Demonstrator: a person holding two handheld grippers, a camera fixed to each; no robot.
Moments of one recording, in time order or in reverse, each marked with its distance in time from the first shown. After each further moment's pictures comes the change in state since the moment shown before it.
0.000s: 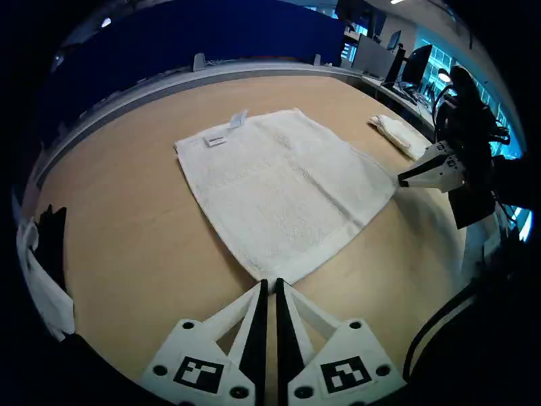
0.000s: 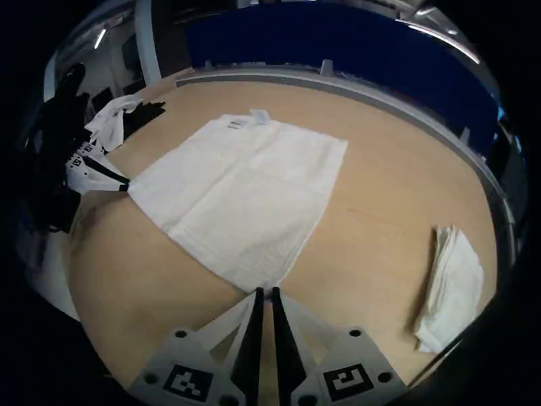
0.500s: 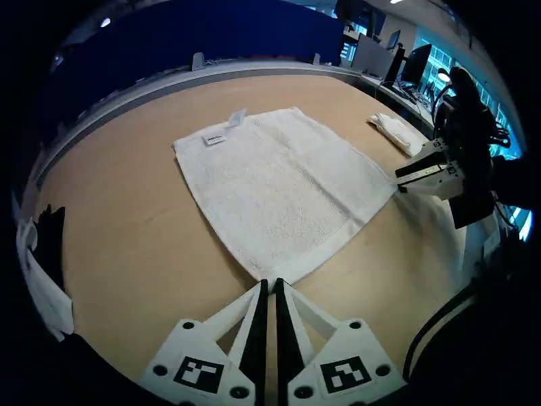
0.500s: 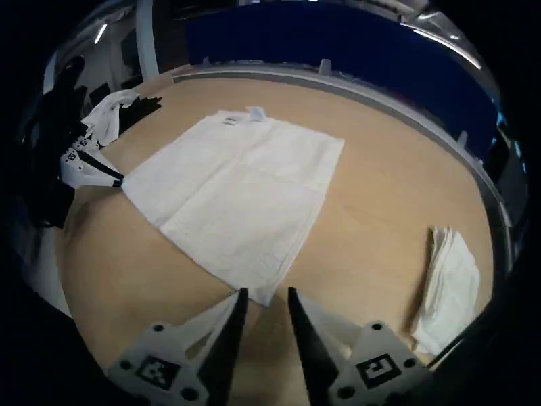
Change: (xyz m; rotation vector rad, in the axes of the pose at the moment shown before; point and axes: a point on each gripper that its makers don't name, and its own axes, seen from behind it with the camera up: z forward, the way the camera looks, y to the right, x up) left arm -0.002 0.000 0.005 -0.003 -0.003 0.003; right arm -0.006 0.004 0.006 -0.028 -0.011 -0.026
